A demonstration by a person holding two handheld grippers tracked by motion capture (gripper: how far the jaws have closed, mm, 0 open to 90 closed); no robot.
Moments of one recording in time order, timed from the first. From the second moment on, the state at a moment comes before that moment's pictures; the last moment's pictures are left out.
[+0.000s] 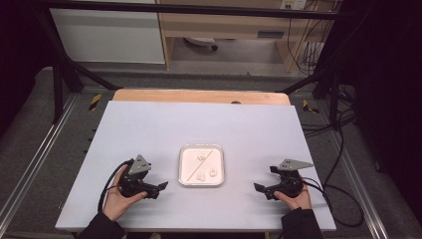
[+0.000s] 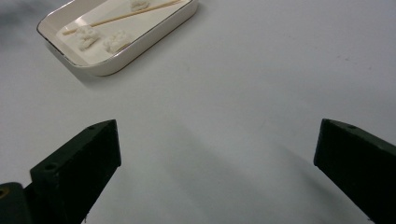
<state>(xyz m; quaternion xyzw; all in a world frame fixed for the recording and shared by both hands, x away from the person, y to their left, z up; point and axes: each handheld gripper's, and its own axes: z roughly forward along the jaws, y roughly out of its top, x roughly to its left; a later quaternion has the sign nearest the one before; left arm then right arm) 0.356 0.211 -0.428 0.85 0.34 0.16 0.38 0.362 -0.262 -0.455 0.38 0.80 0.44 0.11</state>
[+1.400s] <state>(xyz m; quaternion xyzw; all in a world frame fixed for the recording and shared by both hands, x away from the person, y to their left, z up) 0.399 0.108 -0.424 0.86 0.35 0.15 0.33 0.363 -0.261 -0.456 0.38 0.81 0.44 0.10</state>
